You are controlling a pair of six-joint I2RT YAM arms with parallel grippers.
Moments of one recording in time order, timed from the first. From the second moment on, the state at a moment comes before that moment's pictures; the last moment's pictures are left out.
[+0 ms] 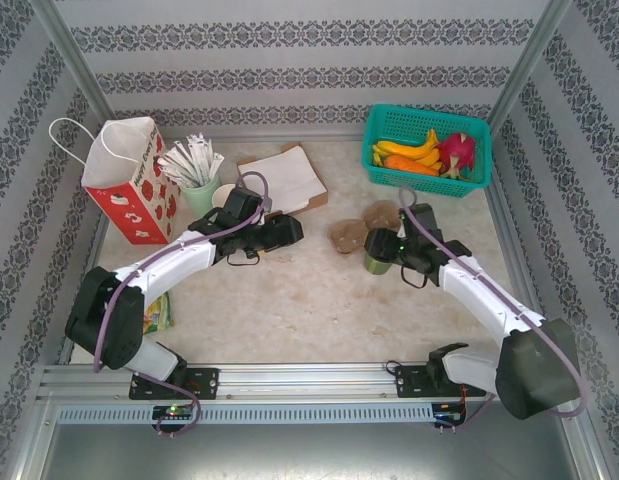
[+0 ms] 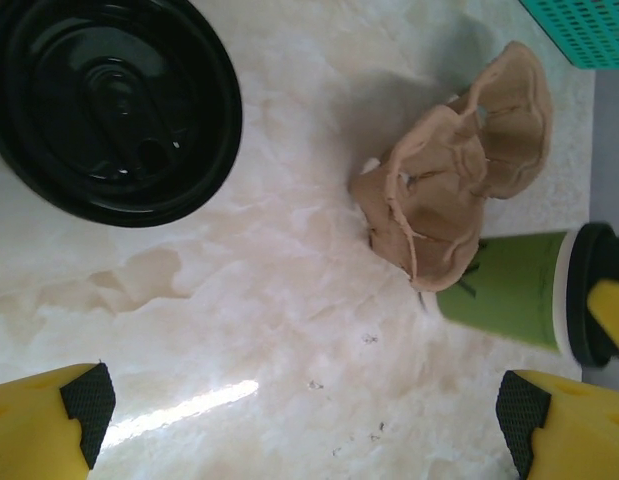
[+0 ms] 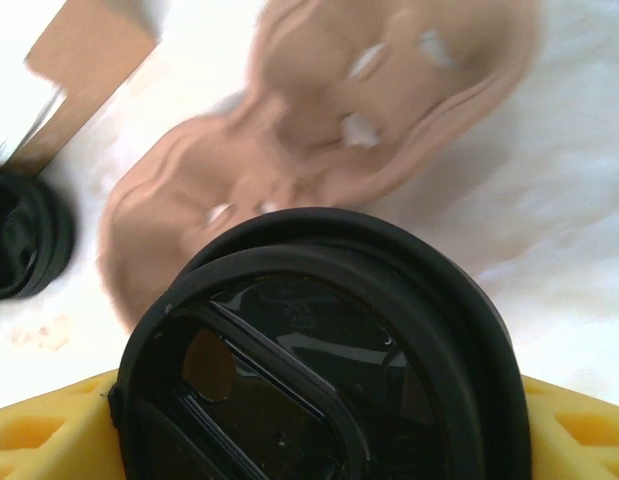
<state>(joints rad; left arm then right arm) -0.48 1.51 0.99 -0.33 0.35 -0.74 0.24 1.21 0.74 -0.45 -0.12 0.60</state>
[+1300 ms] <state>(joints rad) -0.69 2.10 1.64 -0.90 0.04 -0.51 0.02 1.88 1.40 -0.42 -0.16 0.42</state>
